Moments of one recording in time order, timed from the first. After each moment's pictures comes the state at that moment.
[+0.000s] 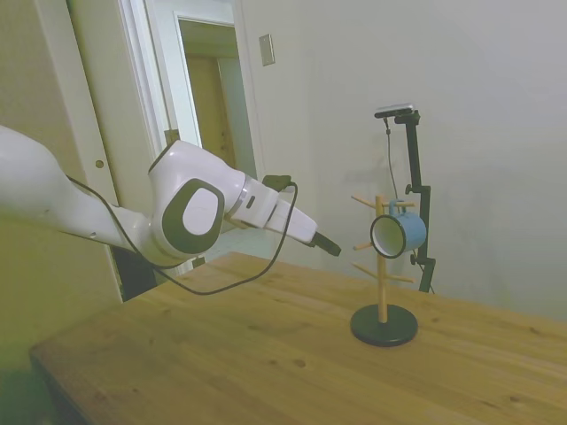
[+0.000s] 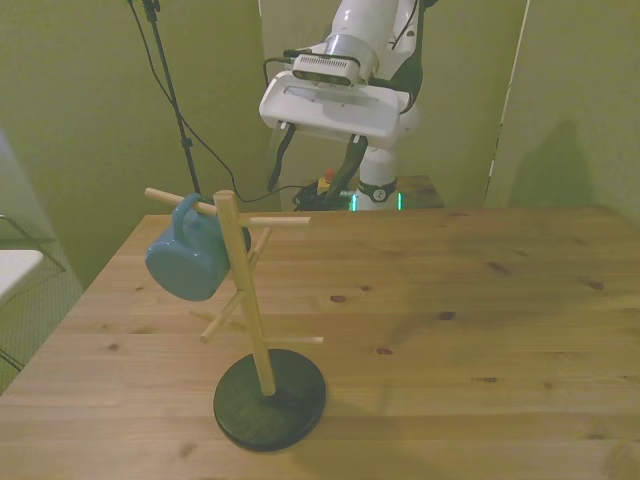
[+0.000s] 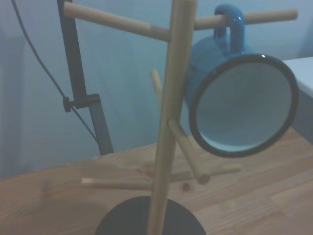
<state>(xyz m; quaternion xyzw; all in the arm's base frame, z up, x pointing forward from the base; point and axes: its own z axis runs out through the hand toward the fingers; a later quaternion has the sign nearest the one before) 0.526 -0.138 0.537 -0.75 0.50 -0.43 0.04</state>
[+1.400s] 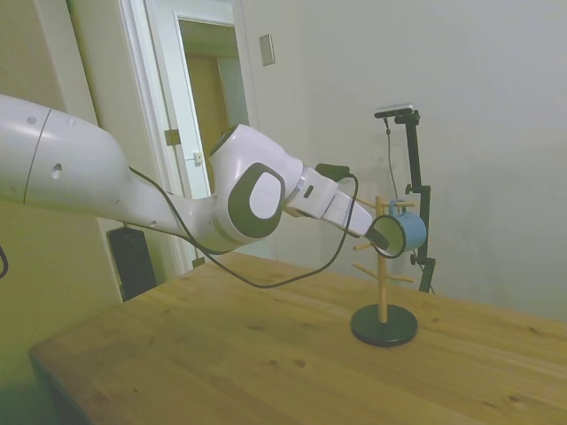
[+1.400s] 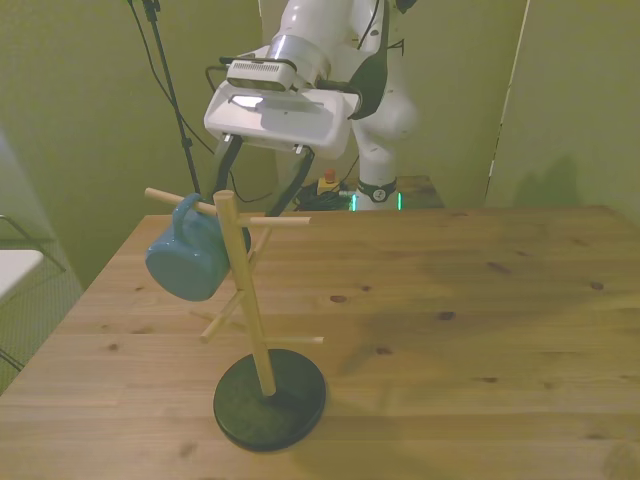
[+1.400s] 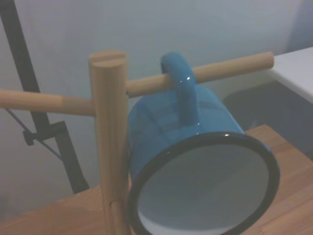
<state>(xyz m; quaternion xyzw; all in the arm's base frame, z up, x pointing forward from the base) 0.571 -0.215 0.543 -0.72 0.55 -0.42 0.05</state>
